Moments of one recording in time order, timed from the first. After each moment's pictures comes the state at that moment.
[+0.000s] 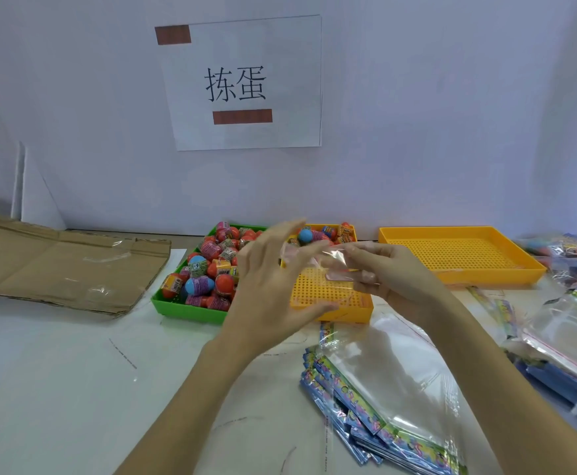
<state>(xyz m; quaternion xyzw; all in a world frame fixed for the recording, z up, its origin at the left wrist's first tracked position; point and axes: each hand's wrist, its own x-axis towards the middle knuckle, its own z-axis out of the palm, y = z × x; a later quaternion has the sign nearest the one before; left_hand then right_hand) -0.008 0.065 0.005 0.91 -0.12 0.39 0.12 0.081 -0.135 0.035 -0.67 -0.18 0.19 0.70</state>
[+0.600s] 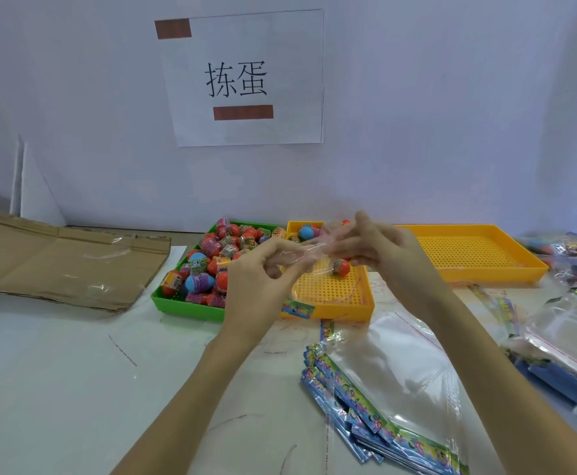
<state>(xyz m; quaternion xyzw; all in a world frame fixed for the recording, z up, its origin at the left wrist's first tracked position) -0.011 0.061 0.014 0.79 -0.01 0.34 0.50 0.075 -0.127 0.047 -0.67 -0.28 0.07 0.68</state>
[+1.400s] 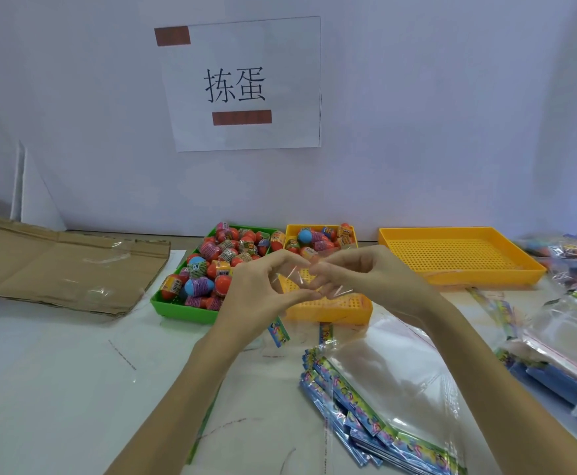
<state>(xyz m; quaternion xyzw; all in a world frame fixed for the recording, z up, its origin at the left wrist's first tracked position) -0.011 0.077 0.010 0.86 -0.07 0.24 0.44 0.074 -0.126 0.038 -0.72 -0.35 0.16 0.58</state>
